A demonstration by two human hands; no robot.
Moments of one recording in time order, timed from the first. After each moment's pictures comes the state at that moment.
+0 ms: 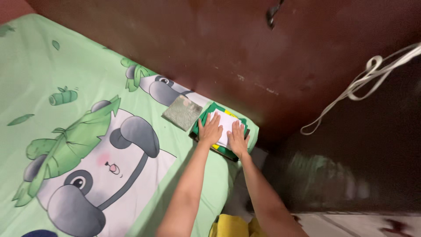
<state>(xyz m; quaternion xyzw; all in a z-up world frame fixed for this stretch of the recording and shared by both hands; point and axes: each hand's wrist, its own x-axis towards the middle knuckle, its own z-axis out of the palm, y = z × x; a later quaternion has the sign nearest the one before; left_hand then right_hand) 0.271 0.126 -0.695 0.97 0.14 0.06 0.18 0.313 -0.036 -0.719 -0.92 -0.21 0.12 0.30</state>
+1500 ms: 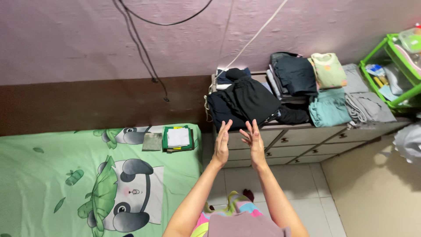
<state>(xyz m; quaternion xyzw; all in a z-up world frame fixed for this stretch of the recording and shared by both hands) 0.005 -0.178 -0.012 0.69 -0.15 0.05 0.70 -0.015 -0.334 -0.016 -0.63 0.01 -0.07 0.77</state>
